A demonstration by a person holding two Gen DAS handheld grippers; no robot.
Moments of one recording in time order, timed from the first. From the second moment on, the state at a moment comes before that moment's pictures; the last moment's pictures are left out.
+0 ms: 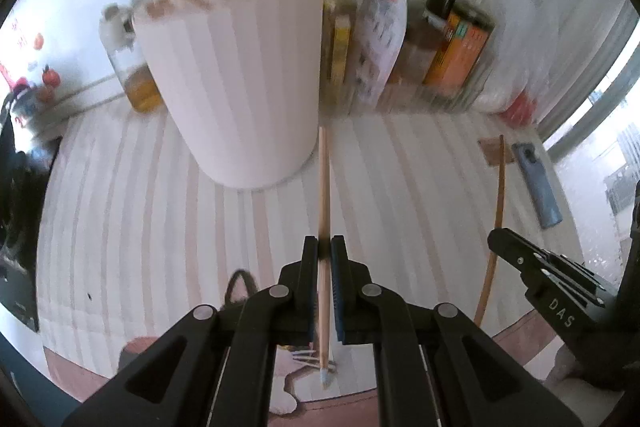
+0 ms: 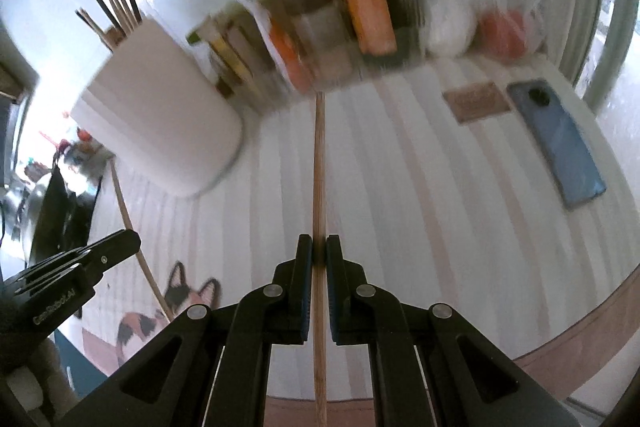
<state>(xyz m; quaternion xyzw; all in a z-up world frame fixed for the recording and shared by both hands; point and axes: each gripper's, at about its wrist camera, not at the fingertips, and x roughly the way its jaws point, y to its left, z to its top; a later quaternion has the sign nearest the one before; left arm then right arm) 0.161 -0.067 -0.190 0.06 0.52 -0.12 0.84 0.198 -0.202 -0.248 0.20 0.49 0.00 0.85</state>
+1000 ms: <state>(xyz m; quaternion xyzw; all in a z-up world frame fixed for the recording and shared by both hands) 0.197 -0.085 -0.080 0.02 0.41 -0.16 0.90 0.236 -0.207 -0.126 0.20 0.35 0.01 0.92</state>
